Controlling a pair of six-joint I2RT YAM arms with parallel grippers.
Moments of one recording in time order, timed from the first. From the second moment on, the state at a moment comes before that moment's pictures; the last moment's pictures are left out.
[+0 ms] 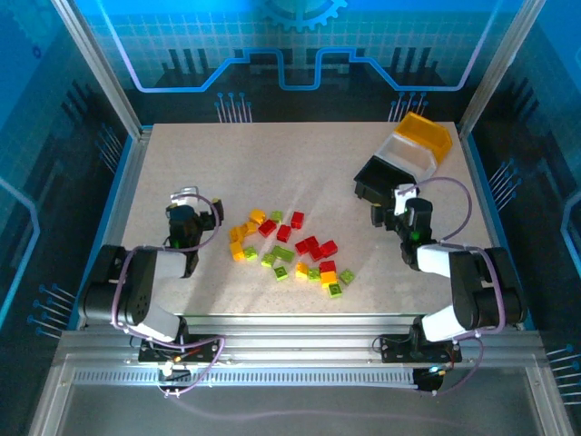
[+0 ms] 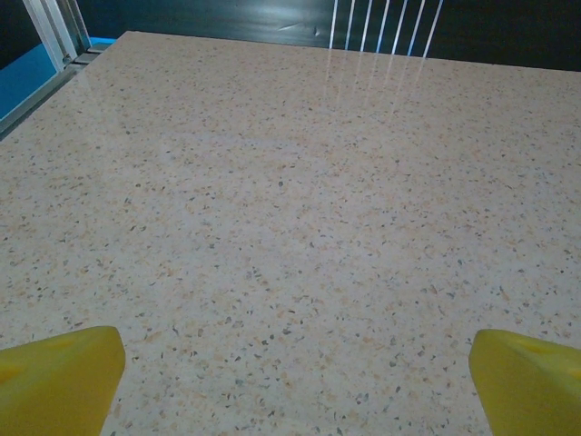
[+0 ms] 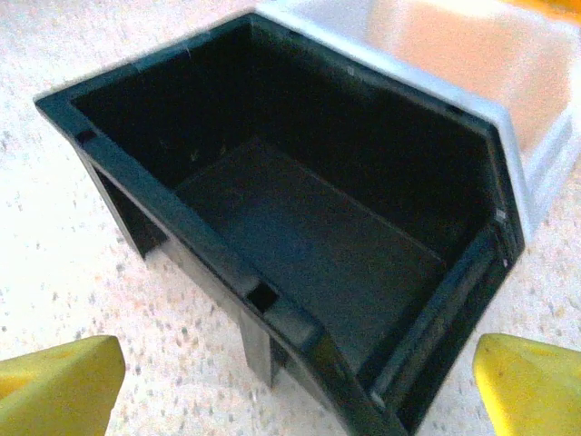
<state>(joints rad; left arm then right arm) -0.04 1.48 0.37 0.75 -0.19 -0.13 0.07 1.45 0.47 0.49 0.07 -0.04</state>
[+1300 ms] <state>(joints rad) -0.02 1.20 0.72 0.03 0.15 -0.98 0.20 1.97 1.47 -0.53 -0.05 0.41</state>
